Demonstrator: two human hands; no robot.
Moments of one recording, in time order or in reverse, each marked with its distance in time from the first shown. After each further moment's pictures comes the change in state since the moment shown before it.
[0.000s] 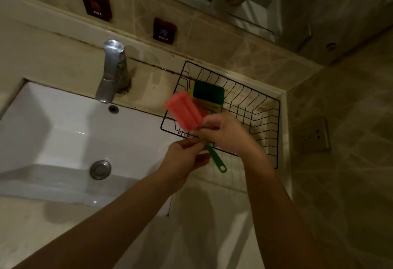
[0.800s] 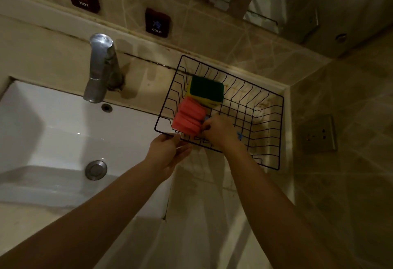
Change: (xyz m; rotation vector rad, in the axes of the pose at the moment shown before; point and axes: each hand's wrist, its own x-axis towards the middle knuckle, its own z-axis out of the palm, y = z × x) left_hand 0.043 0.007 -0.023 -0.123 0.266 -0.073; right_hand 0.064 0.085 0.024 -0.539 0.118 0.141
